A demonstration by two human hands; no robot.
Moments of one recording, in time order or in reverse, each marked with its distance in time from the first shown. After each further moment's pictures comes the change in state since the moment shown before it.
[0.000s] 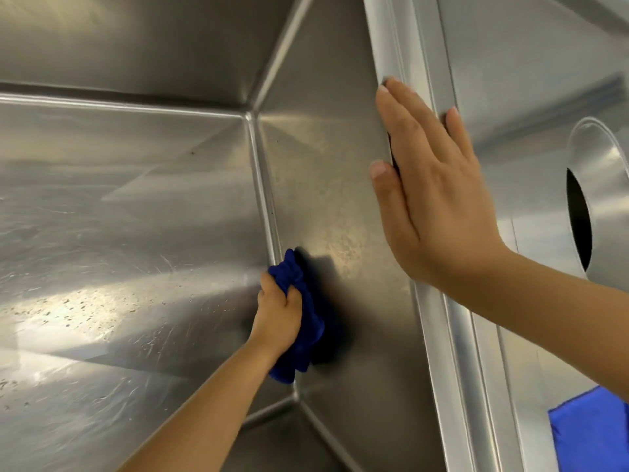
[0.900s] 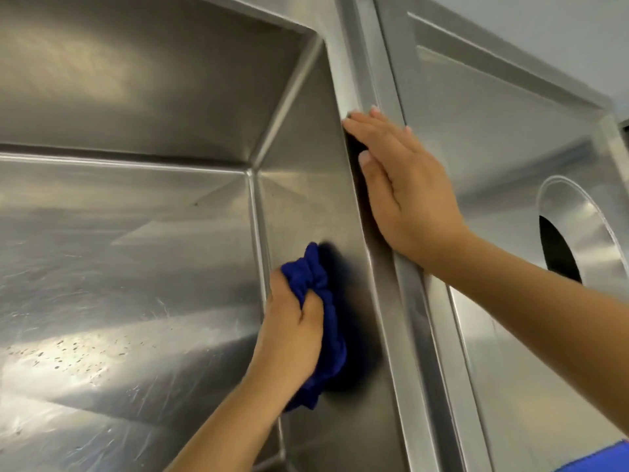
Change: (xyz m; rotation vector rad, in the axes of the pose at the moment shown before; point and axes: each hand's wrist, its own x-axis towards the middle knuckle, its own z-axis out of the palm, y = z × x) left_hand -0.056 0.100 0.002 -0.088 0.101 0.359; right_hand 0.050 0.027 -0.005 0.163 0.030 -0.048
